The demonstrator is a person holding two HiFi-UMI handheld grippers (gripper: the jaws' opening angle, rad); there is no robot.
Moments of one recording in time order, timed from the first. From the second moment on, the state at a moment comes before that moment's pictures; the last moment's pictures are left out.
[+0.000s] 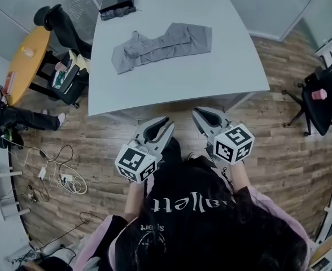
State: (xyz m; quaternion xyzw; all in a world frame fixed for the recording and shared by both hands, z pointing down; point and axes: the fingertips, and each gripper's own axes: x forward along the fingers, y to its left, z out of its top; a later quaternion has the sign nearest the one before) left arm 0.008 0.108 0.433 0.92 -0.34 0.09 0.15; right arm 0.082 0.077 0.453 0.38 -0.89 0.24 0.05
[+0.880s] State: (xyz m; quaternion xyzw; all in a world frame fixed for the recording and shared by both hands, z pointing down) left arm 0.023 0.153 0.430 0.92 -0.35 0.09 0.13; right arm 0.096 0.123 0.438 0.36 -0.91 0.20 0.04
